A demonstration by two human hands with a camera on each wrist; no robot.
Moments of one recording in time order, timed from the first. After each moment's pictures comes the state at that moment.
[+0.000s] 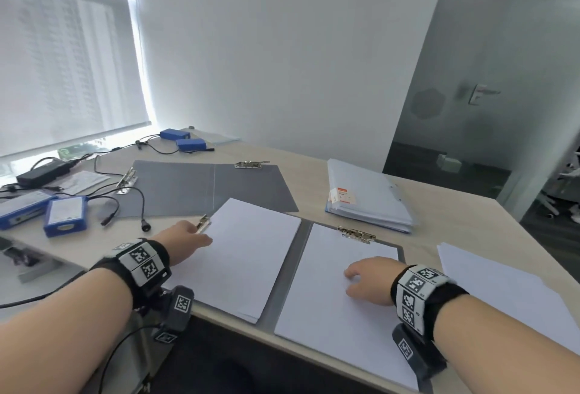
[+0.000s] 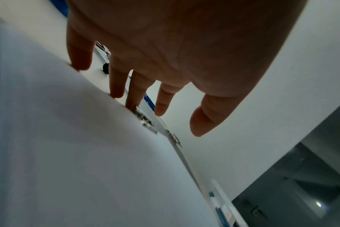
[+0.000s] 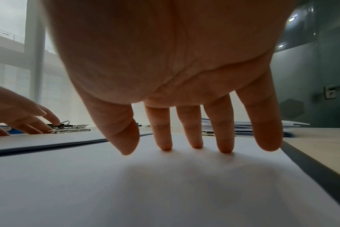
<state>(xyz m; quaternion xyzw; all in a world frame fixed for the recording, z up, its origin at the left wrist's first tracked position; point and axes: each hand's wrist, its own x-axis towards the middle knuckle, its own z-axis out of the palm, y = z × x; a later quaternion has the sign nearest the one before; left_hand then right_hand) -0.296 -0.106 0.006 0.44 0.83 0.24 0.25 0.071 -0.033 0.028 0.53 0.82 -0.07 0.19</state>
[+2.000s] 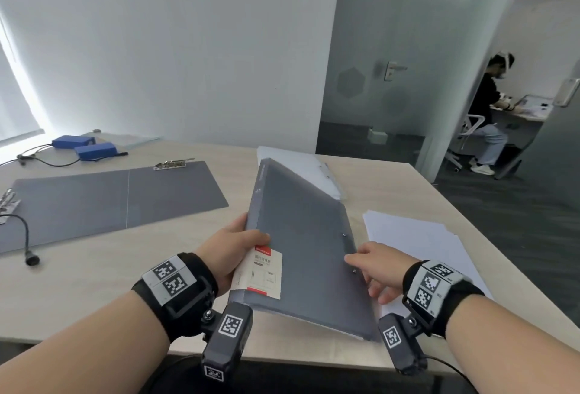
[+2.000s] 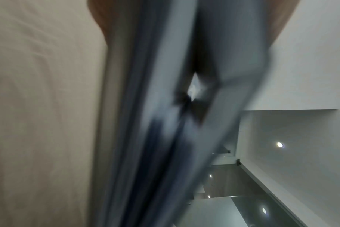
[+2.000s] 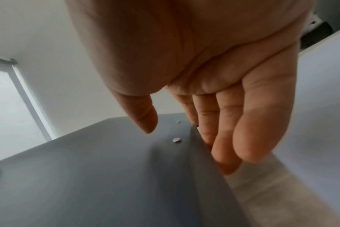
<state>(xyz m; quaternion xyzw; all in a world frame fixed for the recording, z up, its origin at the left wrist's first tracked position) -0.087 -0.081 0.030 0.44 0.46 0.46 0.62 0.195 -0.060 0.029 0.71 0.59 -0.38 -0.10</state>
